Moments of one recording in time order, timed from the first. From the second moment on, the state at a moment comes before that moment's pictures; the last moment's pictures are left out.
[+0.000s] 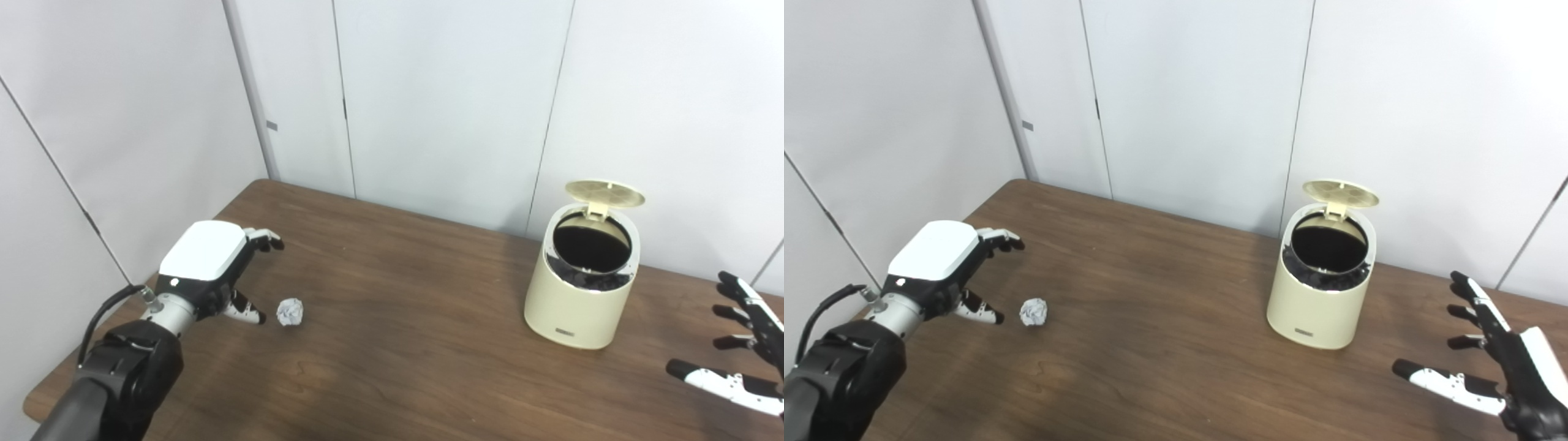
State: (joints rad) left arm 0.12 0.68 0.26 -0.47 0.87 0.21 -0.32; right arm -0.26 -0.33 0.07 -0.15 -0.34 0.15 0.14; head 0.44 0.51
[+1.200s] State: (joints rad) left arm 0.05 0.62 0.10 -0.28 1.09 0.26 -0.34; right arm -0.25 -0.34 0.06 -0.16 -0.34 0.15 0.14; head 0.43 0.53
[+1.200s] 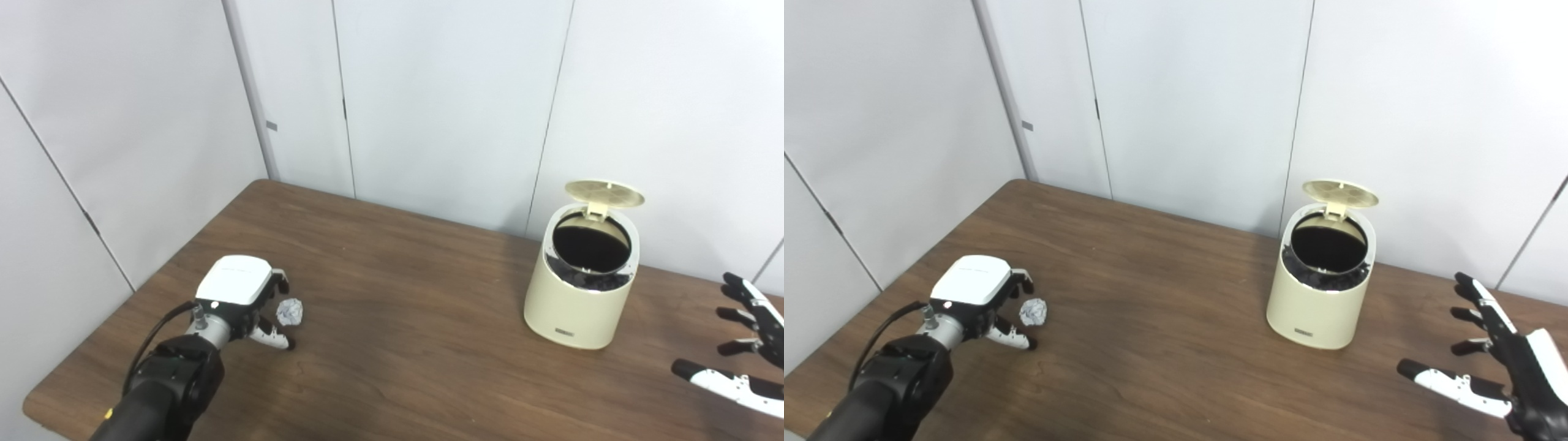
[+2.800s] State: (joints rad) left arm 0.03 0.62 0.01 -0.18 0.99 0.22 -0.15; right arm -0.23 -0.35 0.05 -0.17 -0.34 0.15 0.15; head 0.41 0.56
